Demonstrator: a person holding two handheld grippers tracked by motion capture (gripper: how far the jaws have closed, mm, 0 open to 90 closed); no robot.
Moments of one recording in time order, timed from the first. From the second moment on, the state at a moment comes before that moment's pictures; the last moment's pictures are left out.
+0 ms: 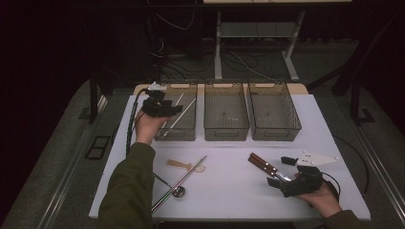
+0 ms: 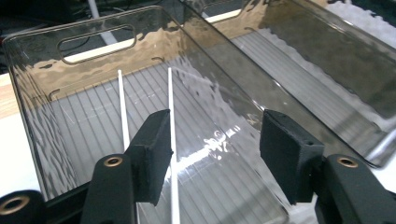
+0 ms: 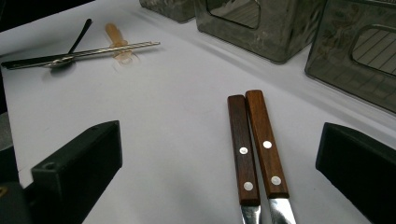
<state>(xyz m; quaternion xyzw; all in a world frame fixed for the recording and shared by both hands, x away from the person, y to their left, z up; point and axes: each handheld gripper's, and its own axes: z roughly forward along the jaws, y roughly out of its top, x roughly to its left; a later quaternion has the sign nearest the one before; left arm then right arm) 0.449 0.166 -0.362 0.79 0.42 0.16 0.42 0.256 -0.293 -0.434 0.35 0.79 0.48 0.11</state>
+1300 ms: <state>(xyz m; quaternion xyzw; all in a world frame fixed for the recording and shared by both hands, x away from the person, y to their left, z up) 0.333 0.179 -0.386 0.81 0.37 0.14 0.44 0.256 -0.294 -0.435 0.35 0.79 0.48 0.11</state>
